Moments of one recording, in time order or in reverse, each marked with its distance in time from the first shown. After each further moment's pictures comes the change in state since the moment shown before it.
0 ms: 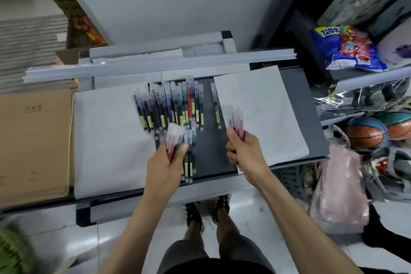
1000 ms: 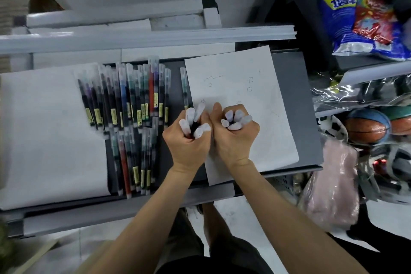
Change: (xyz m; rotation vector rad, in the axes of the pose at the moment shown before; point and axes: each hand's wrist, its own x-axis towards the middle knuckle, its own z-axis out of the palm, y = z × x) left_hand 0.078 0.026 0.170 -0.407 0.387 0.524; right_hand 0.089 0.028 -0.030 -0.001 0.387 -0.542
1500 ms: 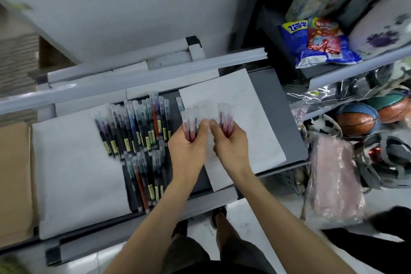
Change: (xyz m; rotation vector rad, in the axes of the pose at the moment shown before) left_hand 0.024 0.077 -0.014 0.042 -0.222 -0.467; right_hand -0.011 -0.063 -0.017 -0.057 -0.147 0.333
